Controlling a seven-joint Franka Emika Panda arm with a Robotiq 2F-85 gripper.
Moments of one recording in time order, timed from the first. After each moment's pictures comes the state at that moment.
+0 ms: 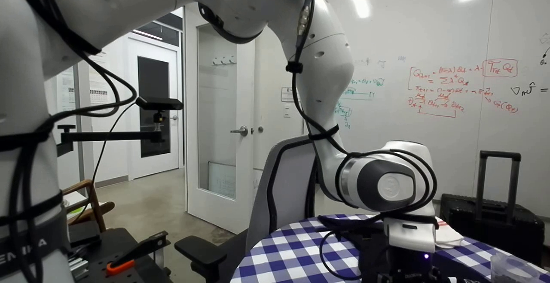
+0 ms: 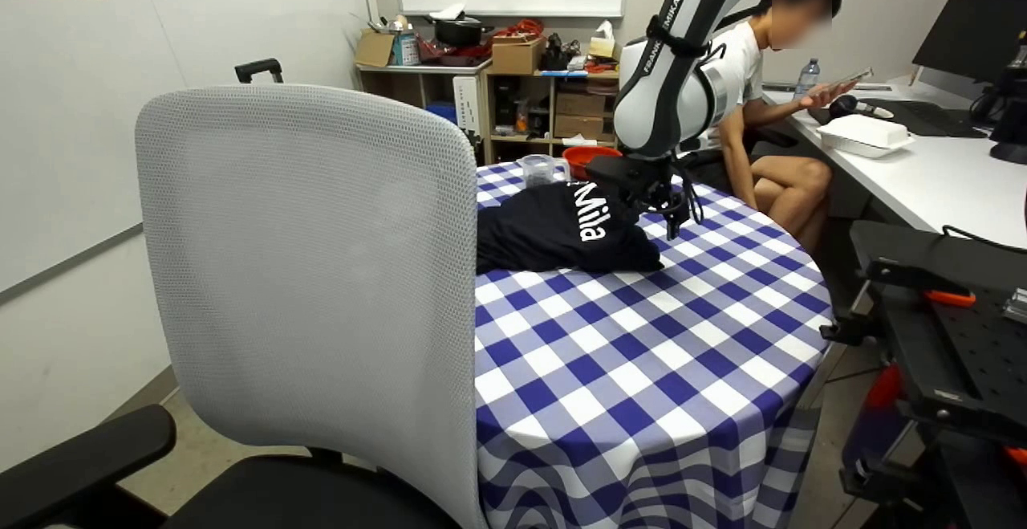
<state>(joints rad) -0.20 0.92 -0.32 -1.90 0.16 2.70 1.53</state>
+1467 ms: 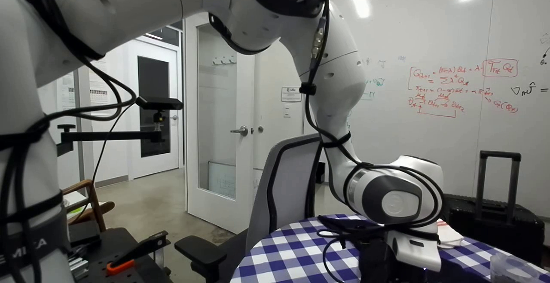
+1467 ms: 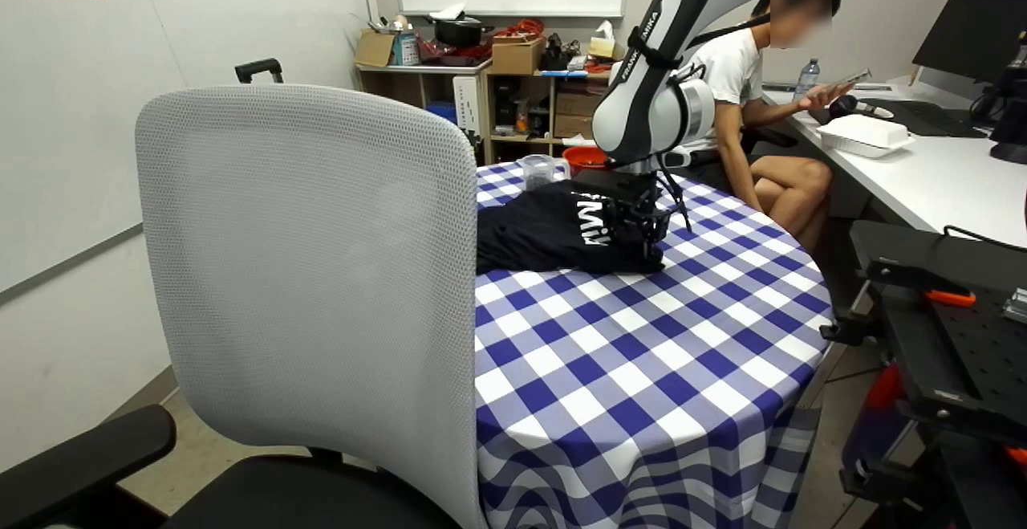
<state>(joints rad) -0.30 1.01 -0.21 -1.76 0.25 2.61 1.33</state>
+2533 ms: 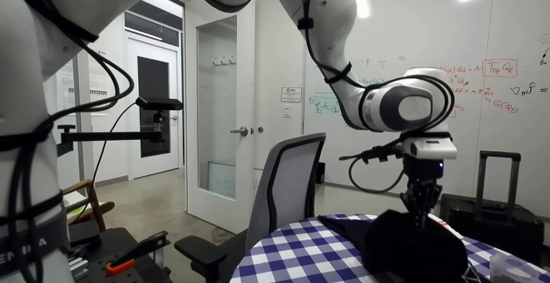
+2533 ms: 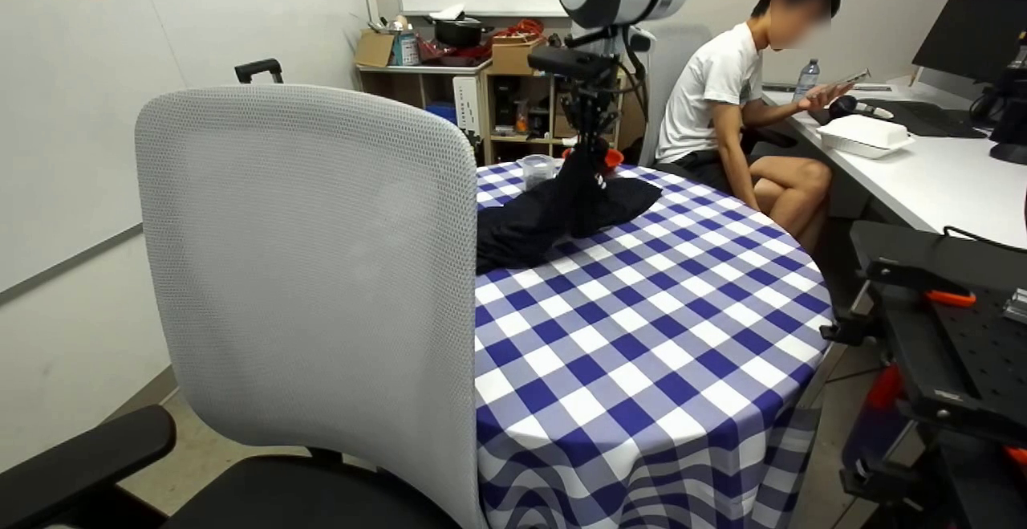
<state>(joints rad) -0.21 0.73 -0.28 -1.70 0.23 2.48 1.34</state>
